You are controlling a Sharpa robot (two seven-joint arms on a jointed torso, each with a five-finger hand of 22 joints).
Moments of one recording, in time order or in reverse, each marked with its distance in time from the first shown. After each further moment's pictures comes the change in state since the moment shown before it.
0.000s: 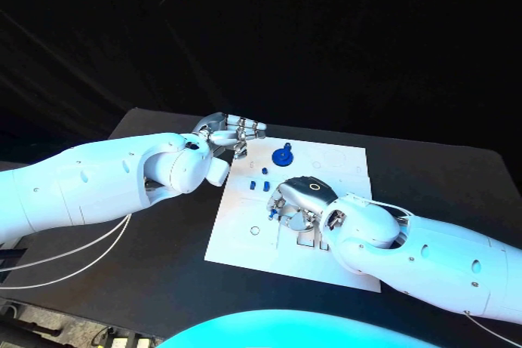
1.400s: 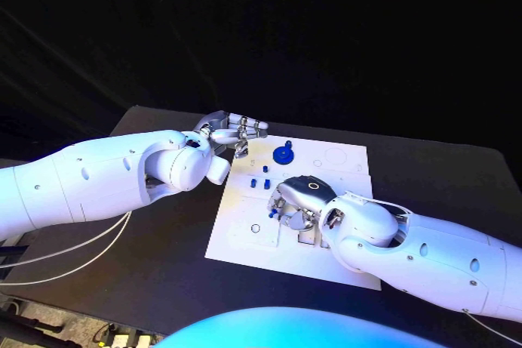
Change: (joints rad) left arm 0.000 0.000 0.000 -0.002 -0.012 0.016 -0.015; left_hand 0.000 0.000 -0.003 -0.003 0.000 -0.007 0.000 -0.004 -0.001 -0.011 0.004 0.004 0.001 0.000 0.000 0.000 0.000 0.000 0.000 0.000 0.000 0.001; right arm -0.001 0.008 -0.001 -0.004 -0.014 0.031 -0.015; right_hand -0.020 0.001 0.000 0.000 -0.001 -0.007 0.000 -0.001 0.000 0.000 0.000 -0.004 -0.003 0.000 0.000 0.000 -0.003 0.000 0.000 0.000 0.000 -0.001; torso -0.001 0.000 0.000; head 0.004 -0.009
